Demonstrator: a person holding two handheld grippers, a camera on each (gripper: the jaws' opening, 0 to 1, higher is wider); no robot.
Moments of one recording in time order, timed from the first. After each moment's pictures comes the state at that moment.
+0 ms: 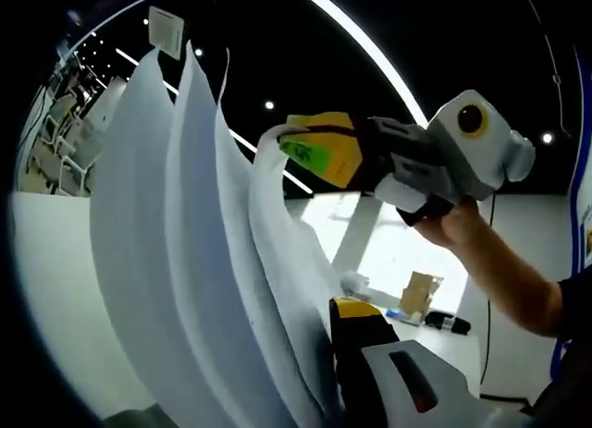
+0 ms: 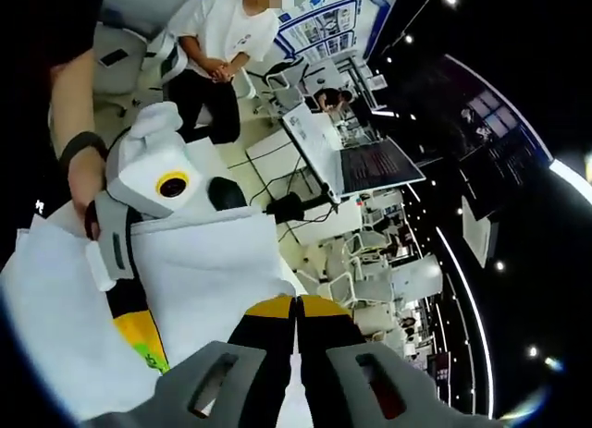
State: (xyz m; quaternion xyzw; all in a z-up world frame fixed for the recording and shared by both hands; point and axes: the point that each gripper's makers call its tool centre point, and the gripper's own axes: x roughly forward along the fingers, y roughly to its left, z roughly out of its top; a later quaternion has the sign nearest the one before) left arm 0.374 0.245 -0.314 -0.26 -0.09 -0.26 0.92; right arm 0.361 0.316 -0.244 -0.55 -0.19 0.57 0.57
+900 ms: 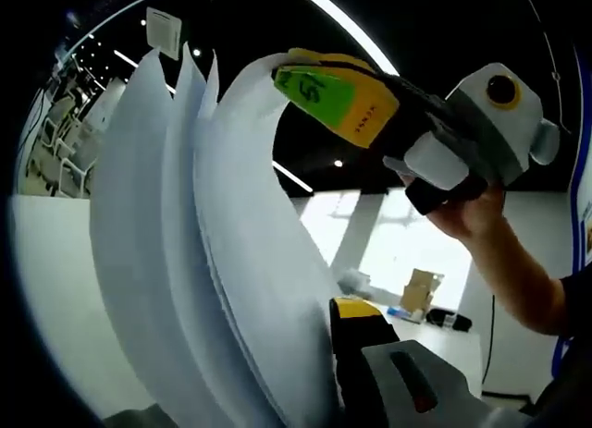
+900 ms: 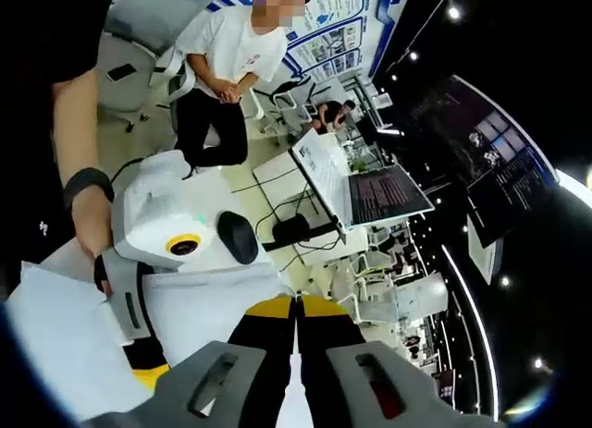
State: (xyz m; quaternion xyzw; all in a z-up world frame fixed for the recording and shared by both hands) left arm 0.375 0.242 -0.316 -0.25 -0.09 -0.26 0.93; right arm 0.320 0.336 -0.243 -0.53 -0.22 0.61 0.55
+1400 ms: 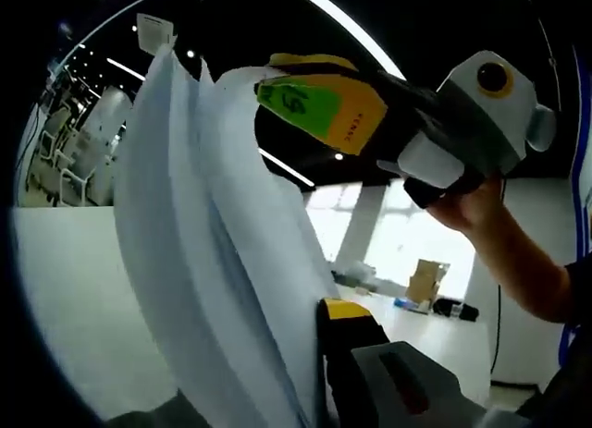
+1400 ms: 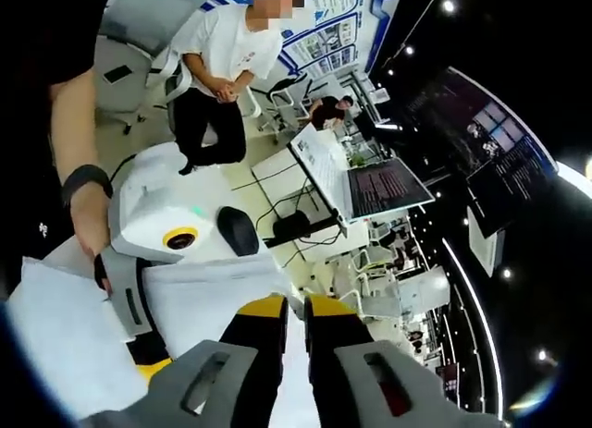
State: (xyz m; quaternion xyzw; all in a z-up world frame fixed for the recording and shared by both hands) left arm 0.373 0.240 -0.321 -0.23 -0.08 -0.26 0.93; right arm 0.330 0.334 -0.245 -0.53 -0.20 0.60 0.56
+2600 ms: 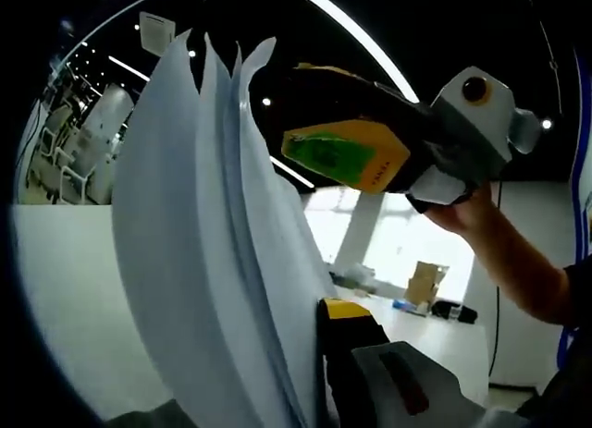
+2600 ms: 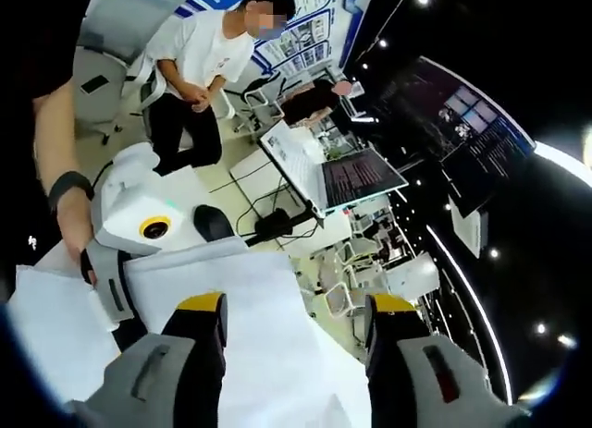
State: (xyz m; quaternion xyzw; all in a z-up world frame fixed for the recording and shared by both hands) left arm 0.377 0.236 -0.317 -0.23 -0.08 -0.26 0.93; right arm 0.354 0.317 -0.220 -0.49 -0.20 0.58 0.62
